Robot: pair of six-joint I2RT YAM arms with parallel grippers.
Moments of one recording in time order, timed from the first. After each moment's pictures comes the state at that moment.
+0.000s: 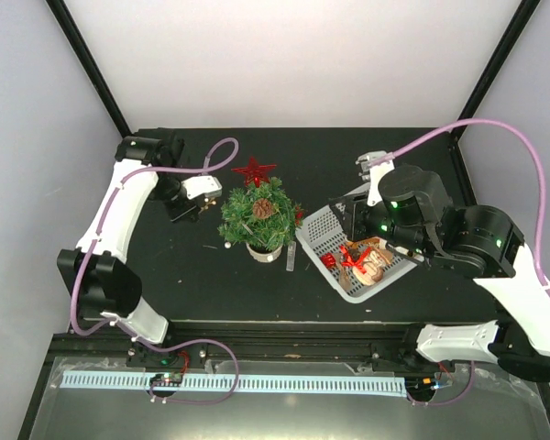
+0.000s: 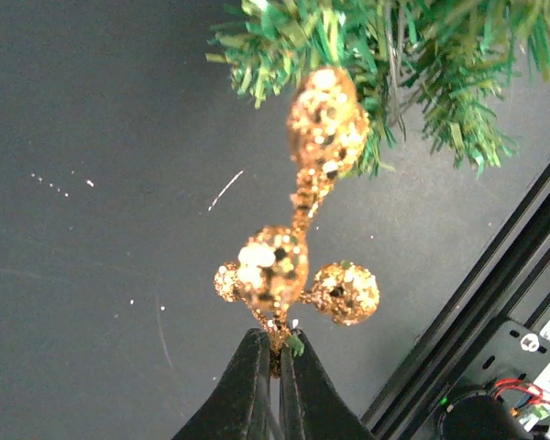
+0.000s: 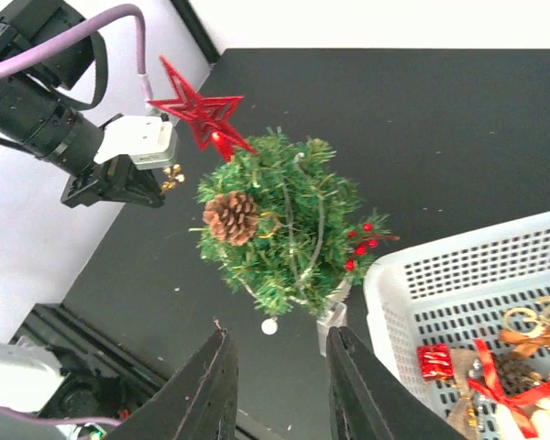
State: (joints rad) left arm -0.14 1.57 1.64 -1.53 0.21 0.84; right arm 1.03 1.17 1.80 -1.21 0.25 0.60
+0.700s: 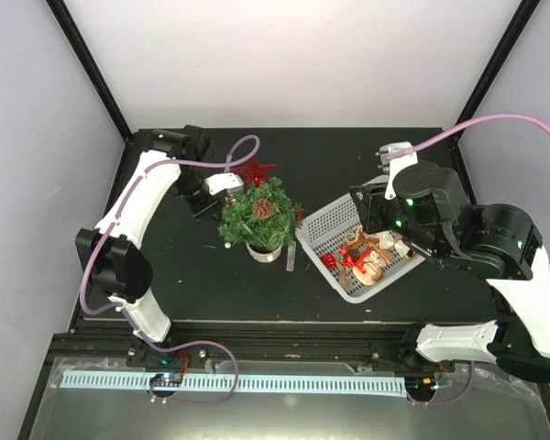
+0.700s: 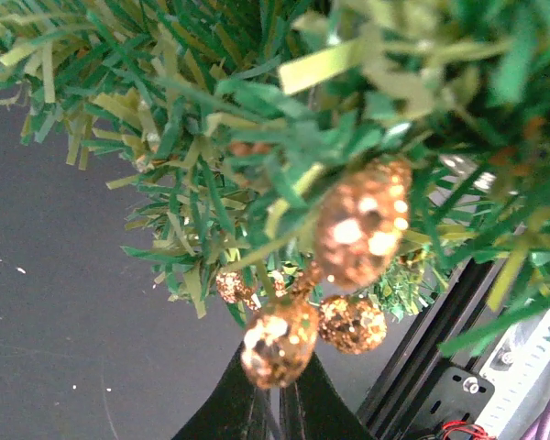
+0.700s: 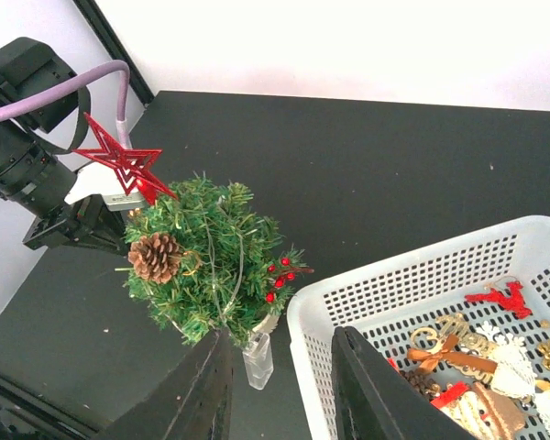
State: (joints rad) left arm -0.26 1.71 1.73 -1.54 0.32 0.73; right arm 1.01 1.18 1.90 -1.30 0.44 0.55
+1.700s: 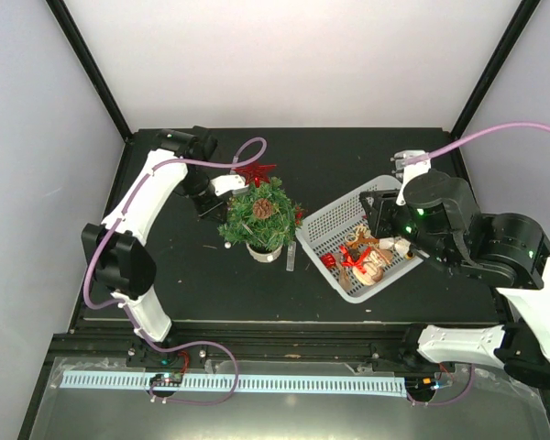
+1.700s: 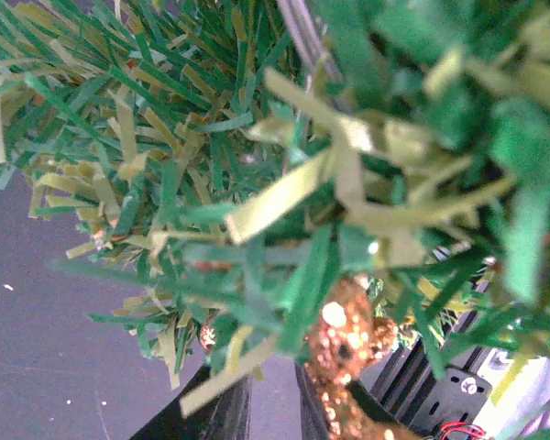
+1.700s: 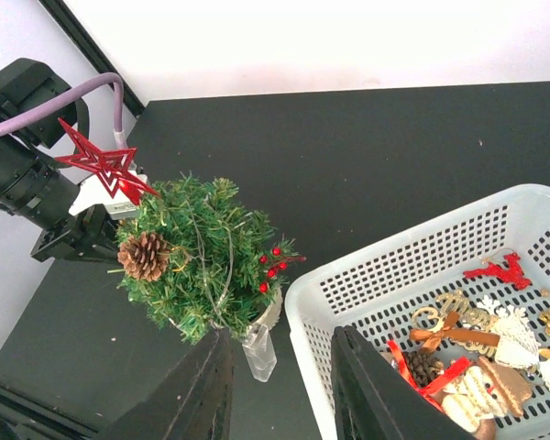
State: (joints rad) left arm -0.29 1.74 1.75 -1.54 0.31 0.72; right arm 1.01 1.11 1.84 -1.31 0.46 0.64
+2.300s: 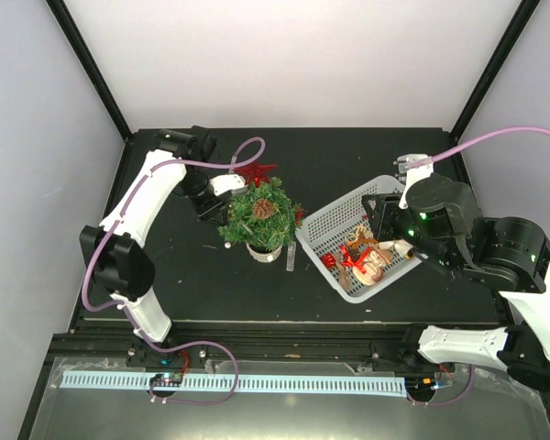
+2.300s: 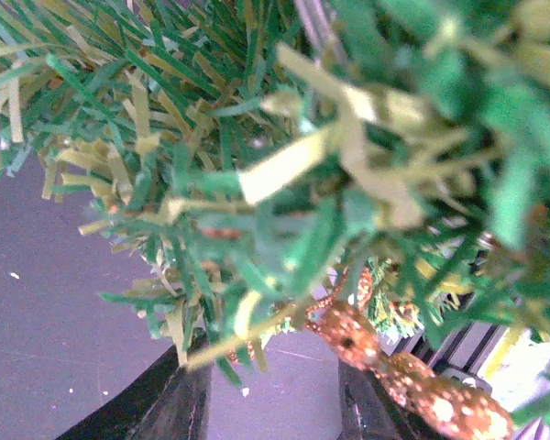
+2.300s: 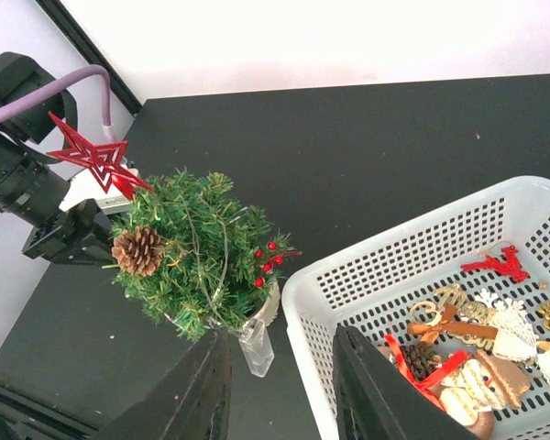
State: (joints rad) left arm -0.29 1.74 1.75 -1.54 0.30 0.70; right arm 1.01 1.08 1.80 -1.31 0.46 0.65
